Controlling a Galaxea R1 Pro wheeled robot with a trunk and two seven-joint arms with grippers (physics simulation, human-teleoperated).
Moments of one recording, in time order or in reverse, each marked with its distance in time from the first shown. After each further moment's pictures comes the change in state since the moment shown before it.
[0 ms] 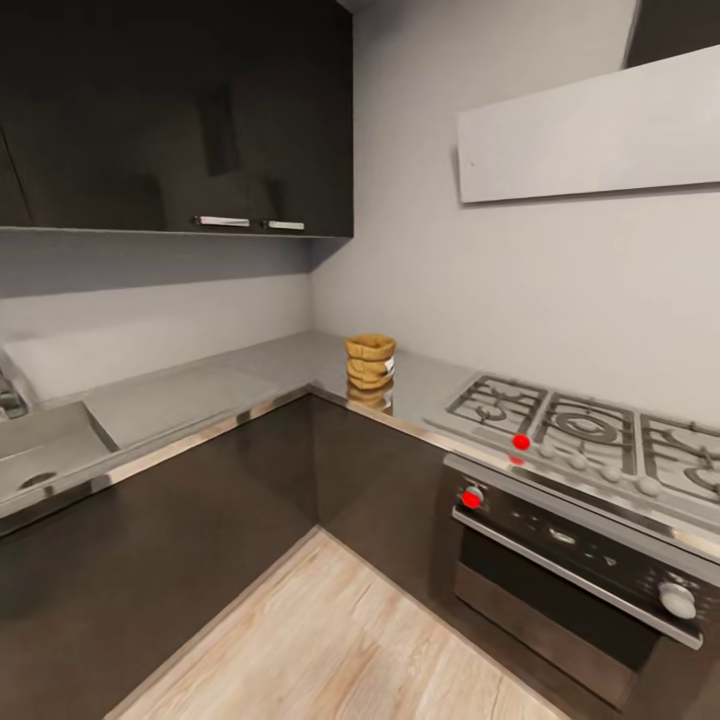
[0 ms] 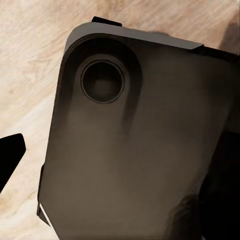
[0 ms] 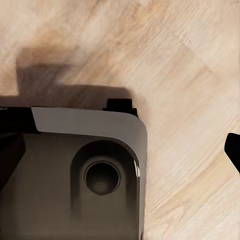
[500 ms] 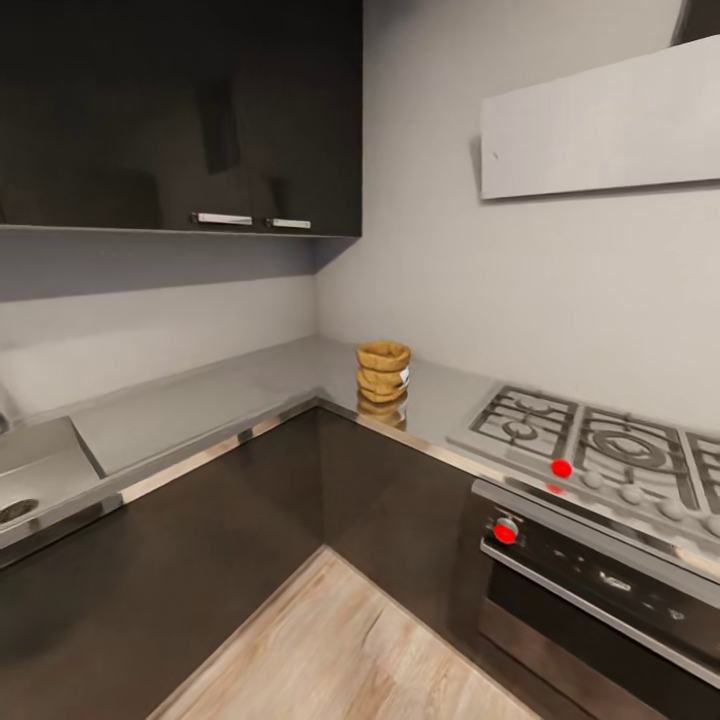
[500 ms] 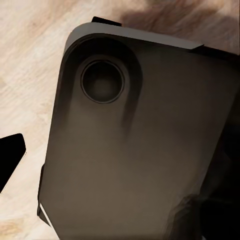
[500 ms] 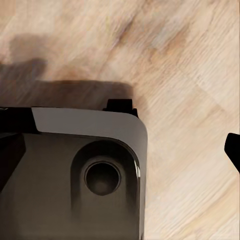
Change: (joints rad) left arm 0.000 0.000 -0.002 0.000 0.000 0.000 0.000; right arm 0.000 0.001 0.000 0.000 0.000 -0.001 0.000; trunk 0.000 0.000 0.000
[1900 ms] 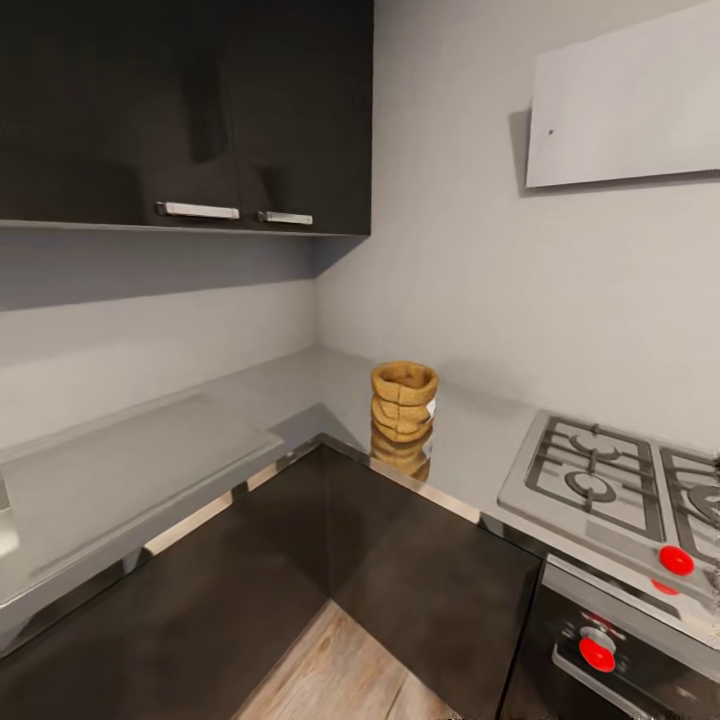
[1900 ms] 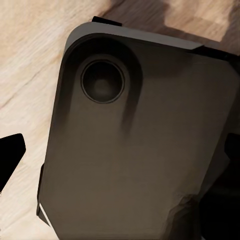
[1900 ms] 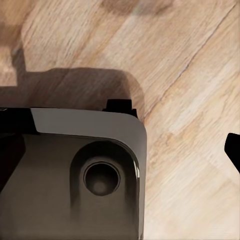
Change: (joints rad) left arm 0.000 0.000 0.004 0.000 0.002 0.000 0.000; right arm 0.000 0.000 0.000 0.000 0.000 -0.002 -0.002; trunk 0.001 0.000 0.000
